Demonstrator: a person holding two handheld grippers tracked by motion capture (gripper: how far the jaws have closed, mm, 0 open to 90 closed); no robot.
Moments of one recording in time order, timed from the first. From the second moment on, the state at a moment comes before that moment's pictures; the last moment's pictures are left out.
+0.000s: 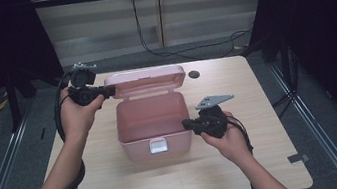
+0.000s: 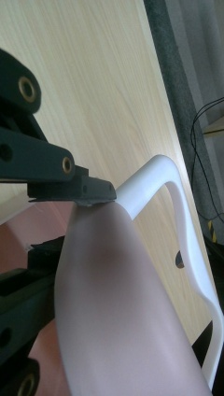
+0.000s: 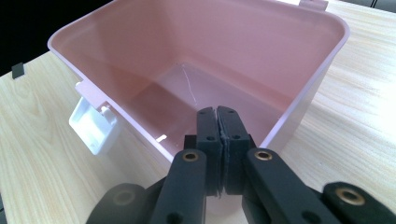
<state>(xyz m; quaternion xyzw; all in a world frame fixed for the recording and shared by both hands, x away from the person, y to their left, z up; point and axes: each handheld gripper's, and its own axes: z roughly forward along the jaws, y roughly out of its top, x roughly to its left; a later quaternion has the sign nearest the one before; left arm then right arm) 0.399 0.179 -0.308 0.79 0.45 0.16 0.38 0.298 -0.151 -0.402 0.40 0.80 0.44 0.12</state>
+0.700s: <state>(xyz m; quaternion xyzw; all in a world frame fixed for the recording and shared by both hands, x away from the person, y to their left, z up) 0.404 0.176 -0.309 0.79 0.45 0.17 0.38 0.298 -0.151 -0.403 0.40 0.79 0.44 0.12</state>
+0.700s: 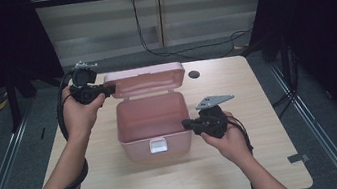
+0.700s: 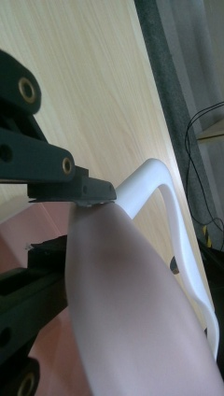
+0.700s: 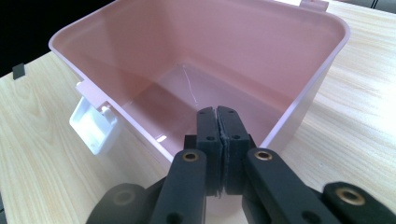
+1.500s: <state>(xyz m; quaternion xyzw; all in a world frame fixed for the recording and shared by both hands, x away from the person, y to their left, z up) 0.421 0.172 -0.302 0.79 0.46 0.19 0.36 0.298 -0.152 -0.406 0.40 0.79 0.45 0.12</state>
